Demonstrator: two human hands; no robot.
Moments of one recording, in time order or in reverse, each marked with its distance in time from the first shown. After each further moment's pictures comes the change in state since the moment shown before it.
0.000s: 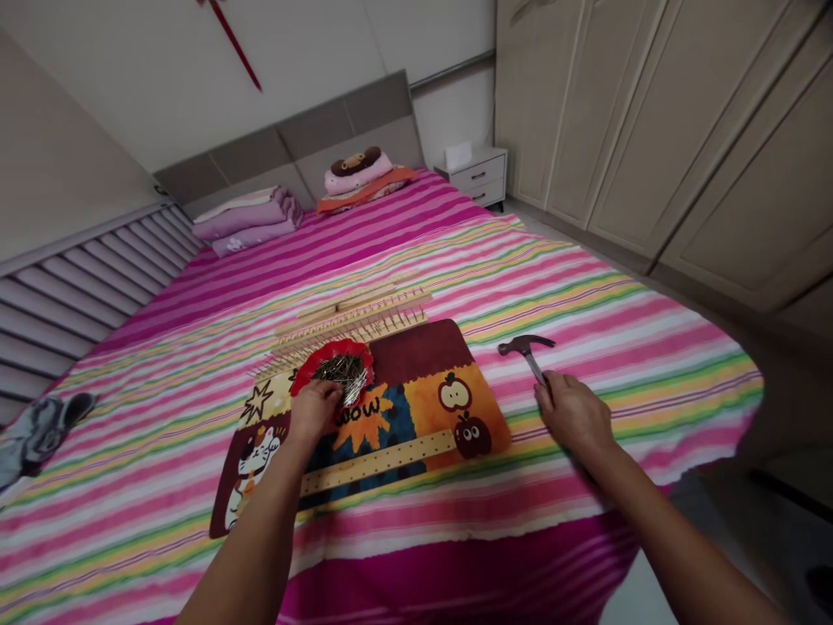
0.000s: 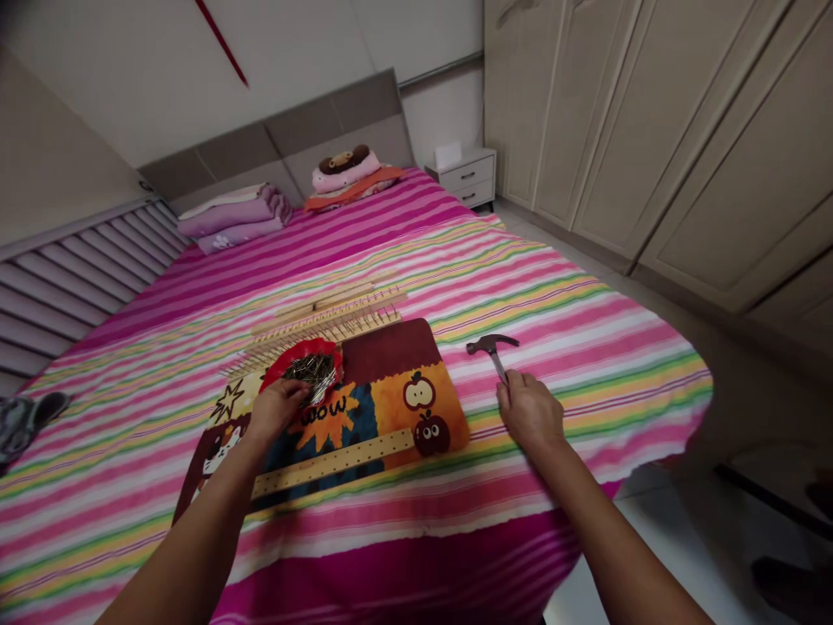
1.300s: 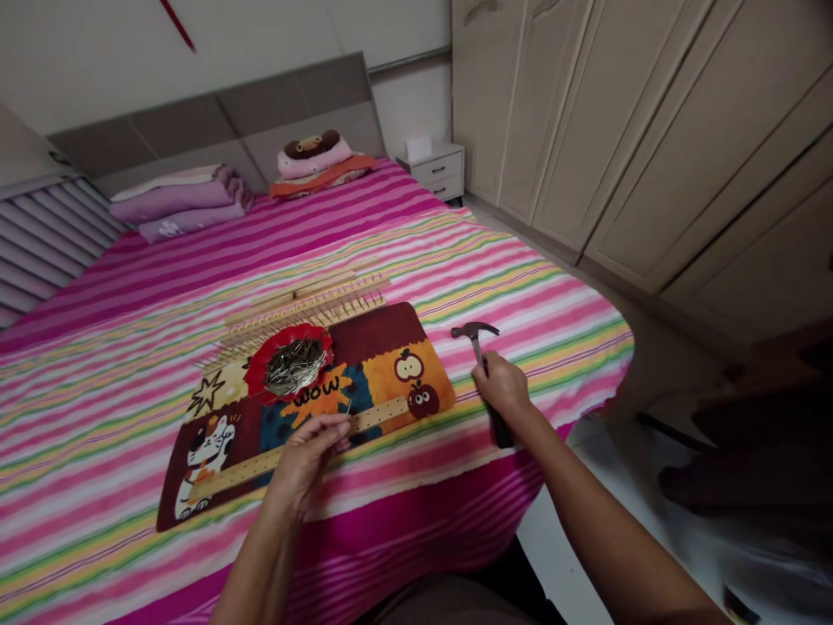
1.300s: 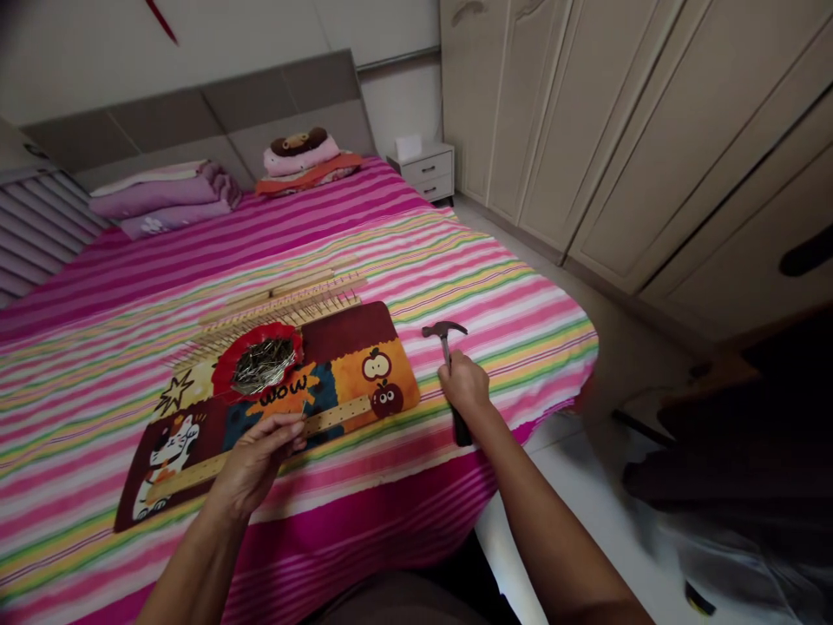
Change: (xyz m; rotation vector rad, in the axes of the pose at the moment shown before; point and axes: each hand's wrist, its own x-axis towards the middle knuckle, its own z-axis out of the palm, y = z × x) left_hand -0.127 0.076 -0.005 -1.382 -0.301 -0.510; right_hand -0.014 -0.007 -0.010 0.143 -0.160 0.093
